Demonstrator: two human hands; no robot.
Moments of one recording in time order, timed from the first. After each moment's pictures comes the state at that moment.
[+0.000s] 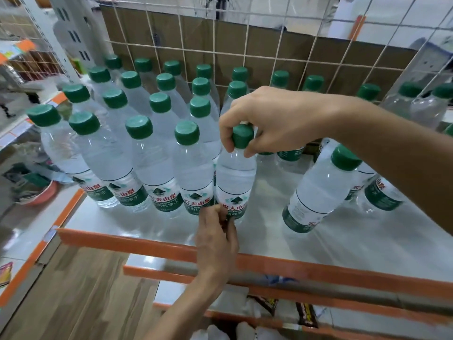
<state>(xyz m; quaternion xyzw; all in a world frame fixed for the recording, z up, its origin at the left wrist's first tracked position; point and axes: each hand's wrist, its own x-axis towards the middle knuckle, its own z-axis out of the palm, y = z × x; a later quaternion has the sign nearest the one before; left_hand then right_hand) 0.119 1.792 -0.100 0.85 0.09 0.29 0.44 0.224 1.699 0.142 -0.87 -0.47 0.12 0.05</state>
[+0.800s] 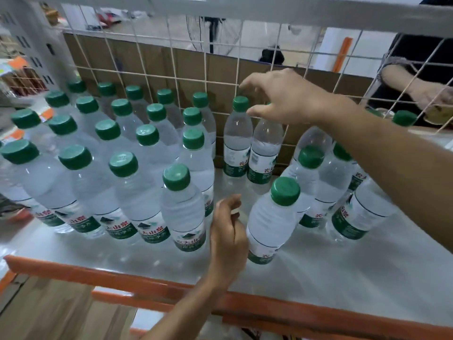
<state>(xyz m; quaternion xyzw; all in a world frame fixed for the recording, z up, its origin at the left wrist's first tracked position) 0.182 1.702 -0.064 0.75 0.07 0.21 0.62 0.324 1.616 0.144 -0.94 -0.32 -0.05 0.09</state>
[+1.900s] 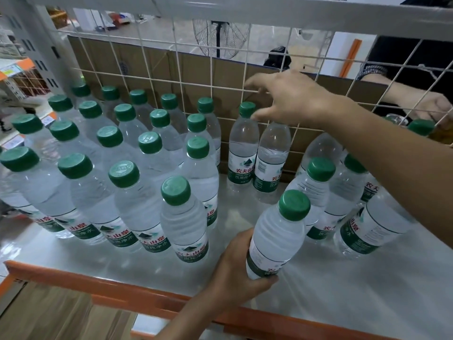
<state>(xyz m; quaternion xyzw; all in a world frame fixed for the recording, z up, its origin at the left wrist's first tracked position) 0.169 1.715 -0.093 0.83 -0.10 0.05 0.55 0.350 1.623 0.139 -0.95 -0.31 -0.05 0.05</state>
